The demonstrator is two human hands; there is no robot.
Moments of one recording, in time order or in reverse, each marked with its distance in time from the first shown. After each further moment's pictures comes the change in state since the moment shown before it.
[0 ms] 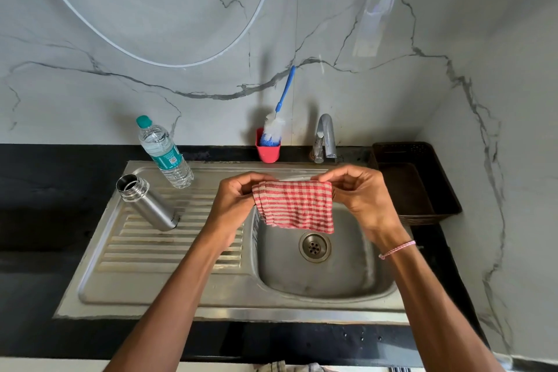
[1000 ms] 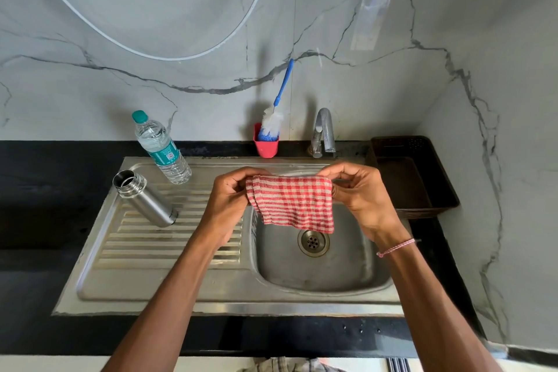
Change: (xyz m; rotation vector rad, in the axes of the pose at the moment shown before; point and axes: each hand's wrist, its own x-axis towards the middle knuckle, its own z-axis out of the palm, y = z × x) left_hand -0.004 -0.002 -0.004 -0.086 -0.007 0.046; right_hand -0.004 0.007 0.002 0.052 -0.049 -0.004
